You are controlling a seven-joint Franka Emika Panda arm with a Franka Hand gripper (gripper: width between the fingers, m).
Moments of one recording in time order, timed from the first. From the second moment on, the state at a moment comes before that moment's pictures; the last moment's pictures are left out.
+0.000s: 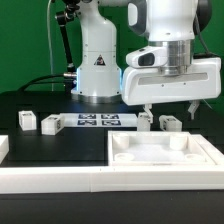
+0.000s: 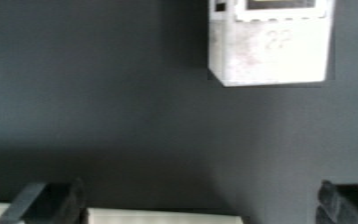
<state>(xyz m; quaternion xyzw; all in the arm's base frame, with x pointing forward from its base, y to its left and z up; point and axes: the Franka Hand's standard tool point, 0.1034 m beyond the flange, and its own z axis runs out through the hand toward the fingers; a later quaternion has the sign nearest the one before) 0.451 0.121 0.037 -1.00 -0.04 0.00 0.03</state>
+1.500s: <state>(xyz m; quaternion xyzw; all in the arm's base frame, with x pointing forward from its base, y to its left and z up) 0.420 0.142 0.026 -0.92 -0.07 0.39 0.01</state>
